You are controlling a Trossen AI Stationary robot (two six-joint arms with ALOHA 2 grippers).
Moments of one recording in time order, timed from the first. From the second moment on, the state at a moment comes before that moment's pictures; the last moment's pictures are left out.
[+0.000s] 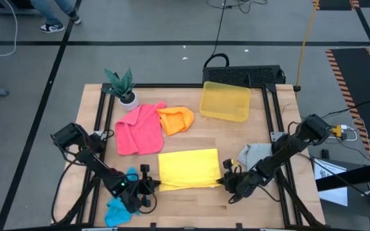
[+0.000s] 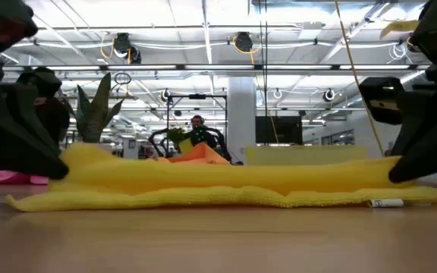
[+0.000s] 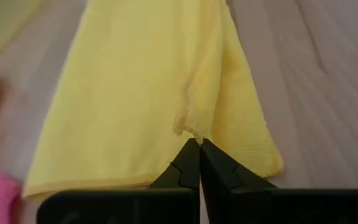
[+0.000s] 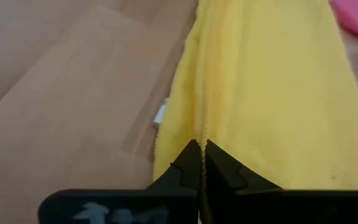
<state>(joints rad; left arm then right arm) -0.82 1.81 0.73 0.07 -0.77 -0.49 0.71 1.66 0.53 0.31 0.49 0.09</state>
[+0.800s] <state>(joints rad) -0.82 1.73 0.90 -0.16 -0.70 -0.45 0.69 1.47 0.53 0.31 0.28 0.21</state>
